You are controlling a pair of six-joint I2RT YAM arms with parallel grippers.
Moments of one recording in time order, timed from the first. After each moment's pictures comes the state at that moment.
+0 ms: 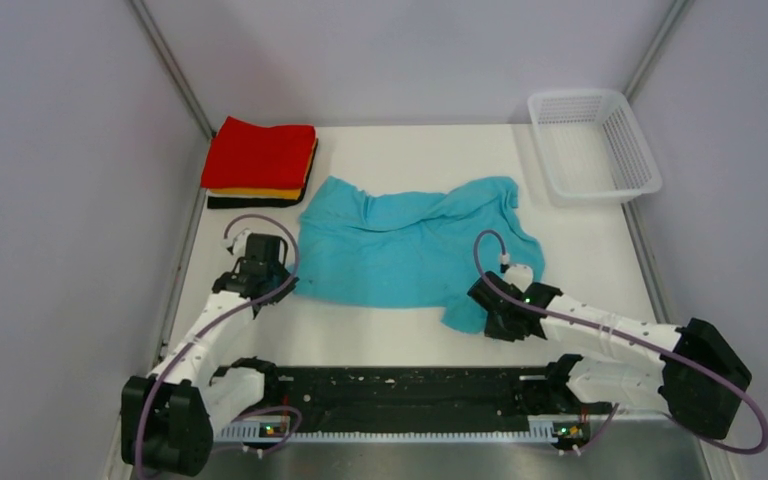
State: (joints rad) left arm -0.16 1.00 0.56 -0.52 -0.20 -0.83; right arm 0.86 1.11 0.53 -0.76 0.31 1.03
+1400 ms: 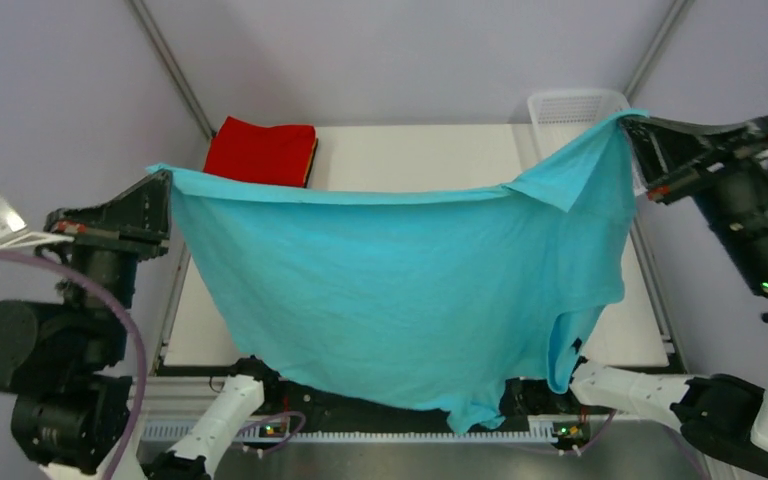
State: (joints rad) left arm -0.16 0.73 1.85 -0.76 -0.12 -0.66; right arm 0.80 0.98 2.16 -0.81 0.30 0.21
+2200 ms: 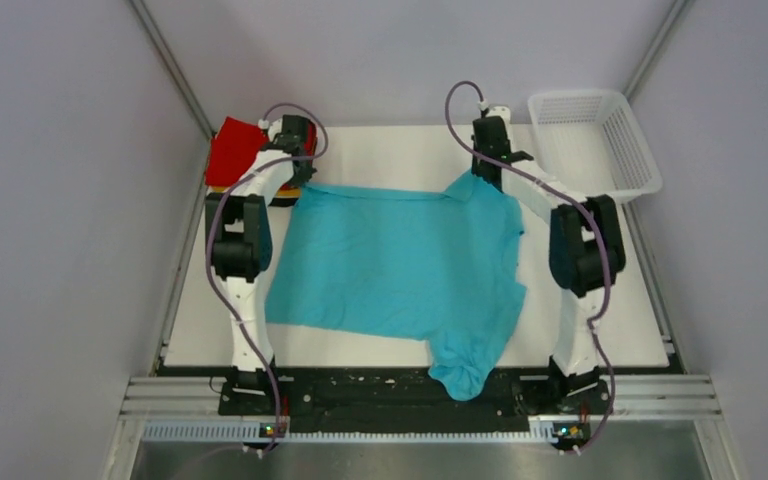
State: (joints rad) left arm -0.12 2.13 1.73 -0.52 -0.34 -0.59; right arm 0.33 1.89 1.46 -0.20 0.40 0.20
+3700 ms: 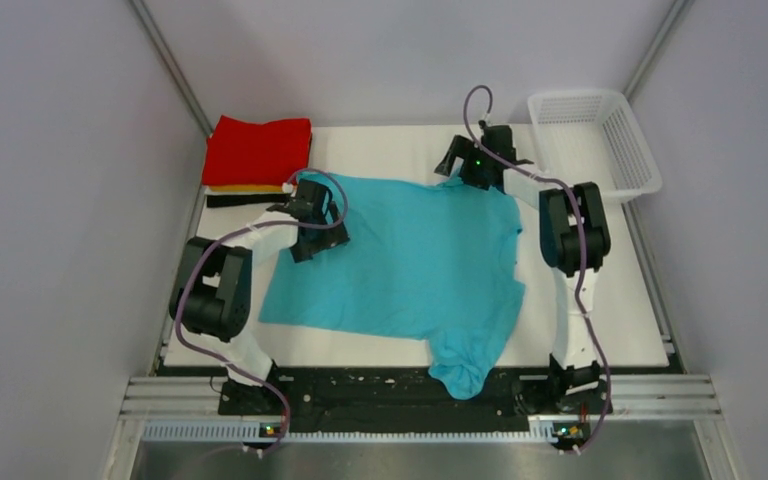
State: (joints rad) left arm -0.29 1.70 1.05 -0.42 -0.10 -0.64; right arm 0.23 2.20 1.57 -0.04 -0.28 0.51
